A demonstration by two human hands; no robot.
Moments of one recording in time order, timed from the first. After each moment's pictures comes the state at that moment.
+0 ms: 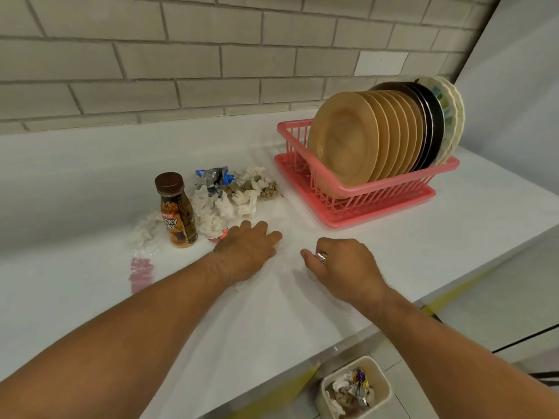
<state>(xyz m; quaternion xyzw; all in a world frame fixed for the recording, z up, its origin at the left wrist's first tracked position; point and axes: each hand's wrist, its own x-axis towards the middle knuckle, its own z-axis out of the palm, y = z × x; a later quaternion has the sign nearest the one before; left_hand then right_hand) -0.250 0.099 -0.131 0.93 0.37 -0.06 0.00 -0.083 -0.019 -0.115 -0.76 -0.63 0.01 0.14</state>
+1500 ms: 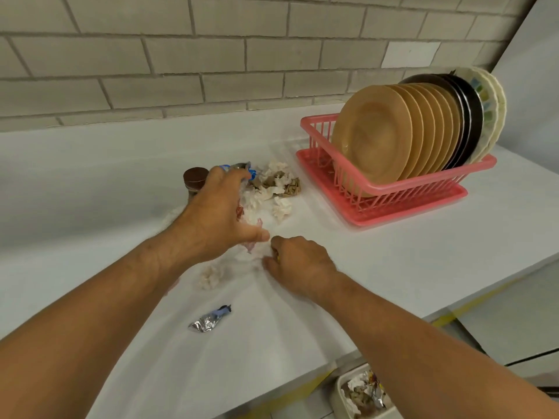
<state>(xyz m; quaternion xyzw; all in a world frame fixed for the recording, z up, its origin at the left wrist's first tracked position) -0.330 0.093 -0.052 0.83 0.48 0.21 0.17 -0.166 0.039 -0.133 -0.70 -0.70 0.12 0.07</state>
